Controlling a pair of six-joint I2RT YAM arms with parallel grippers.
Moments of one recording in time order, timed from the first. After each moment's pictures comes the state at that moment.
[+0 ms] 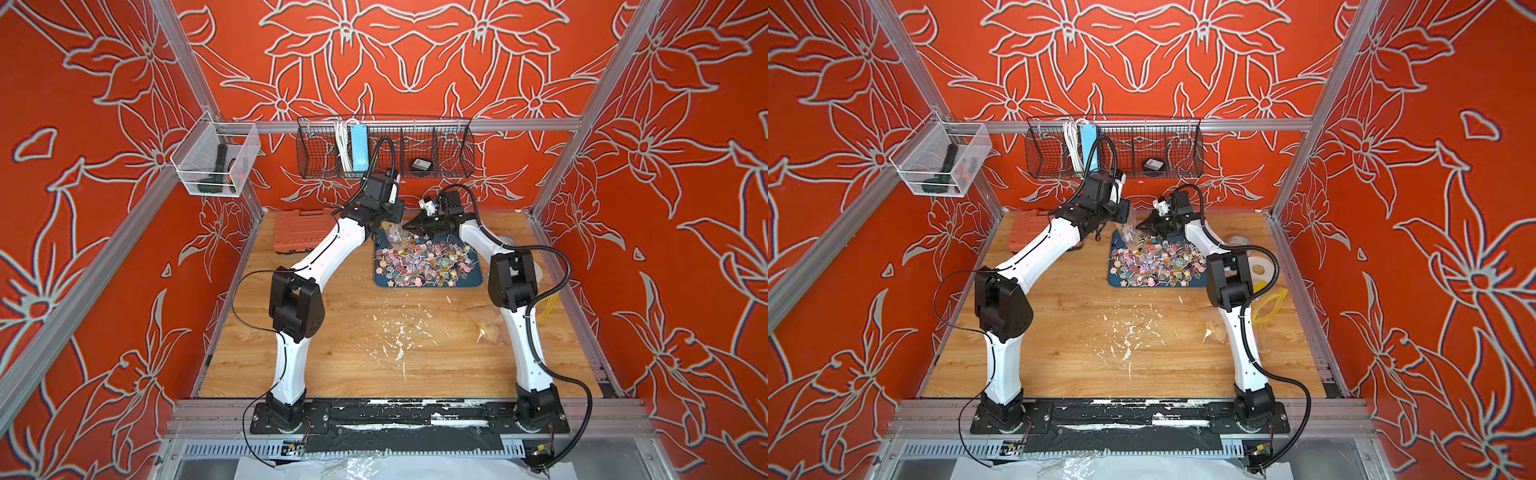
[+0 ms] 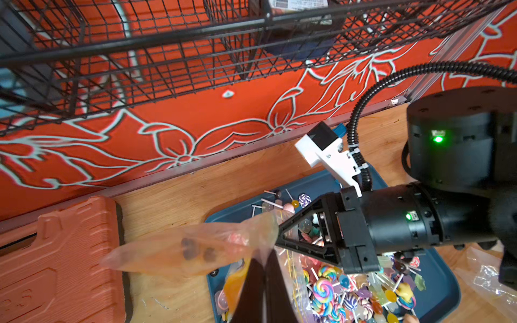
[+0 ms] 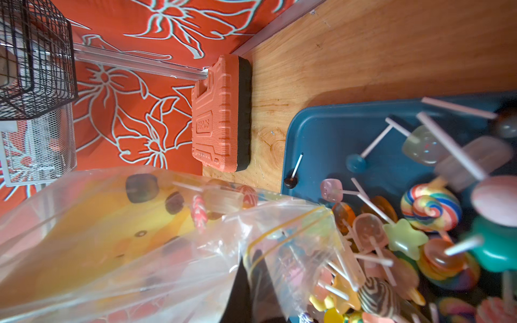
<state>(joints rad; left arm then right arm) -0.42 2.05 2.00 -0.46 -0.07 -0.09 0.26 2.47 2.15 -0.36 -0.85 0.79</state>
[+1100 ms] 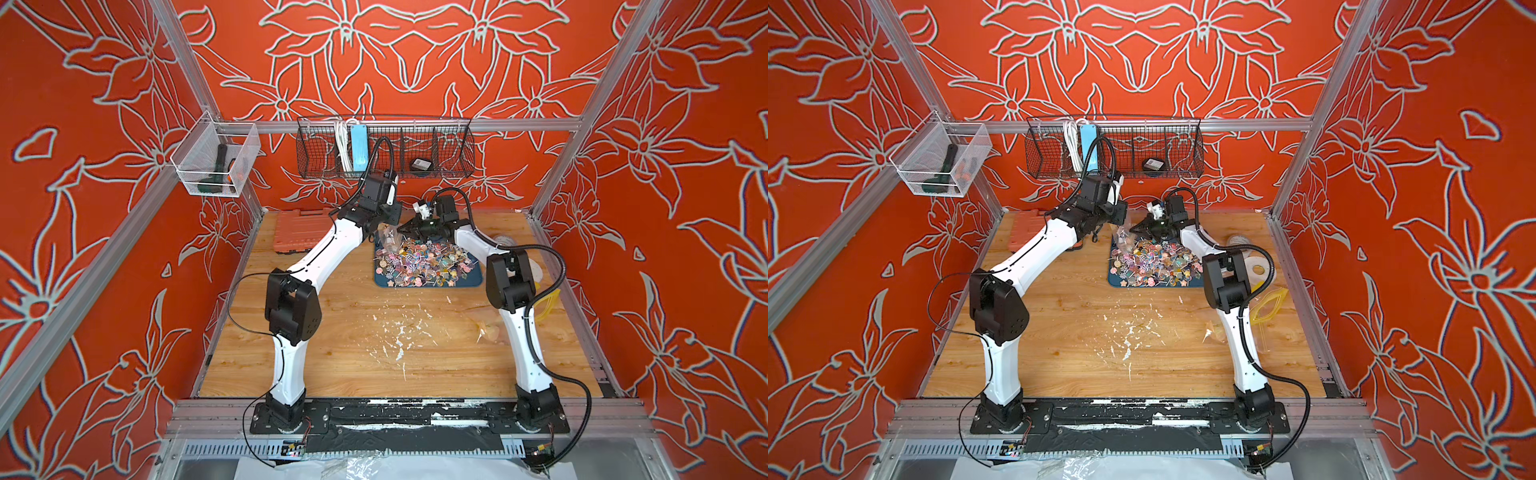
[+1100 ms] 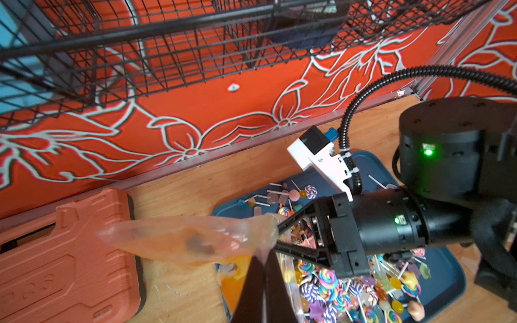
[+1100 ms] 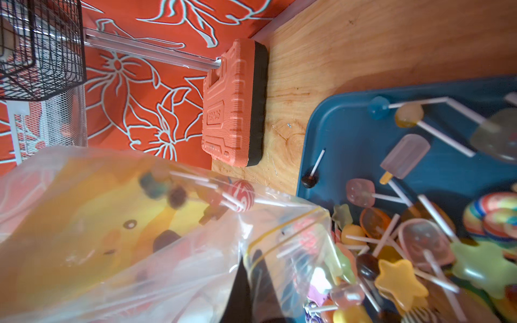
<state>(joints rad) -0.43 2.00 1.95 -0.48 -0.07 -0.08 0.29 2.44 2.03 -0.20 -0.87 0.84</state>
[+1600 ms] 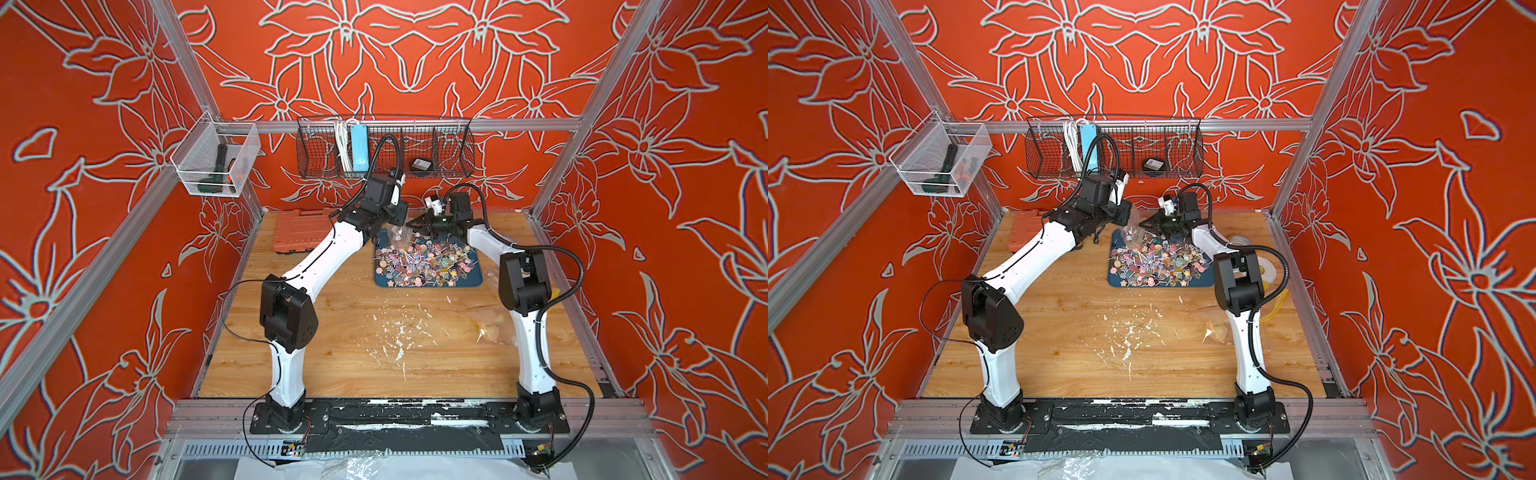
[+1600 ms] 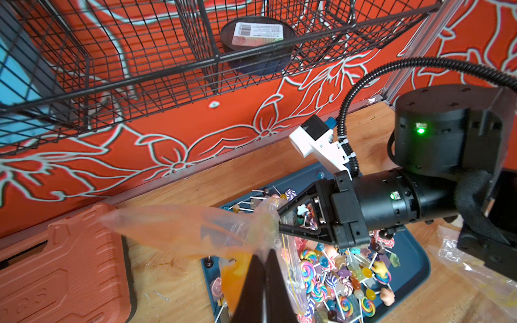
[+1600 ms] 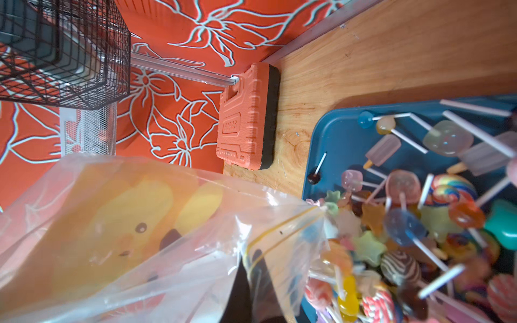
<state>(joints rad) -0.47 1.94 1.93 -0.47 -0.07 -0.06 0.23 2.31 1.87 -0.10 -0.90 0.87</state>
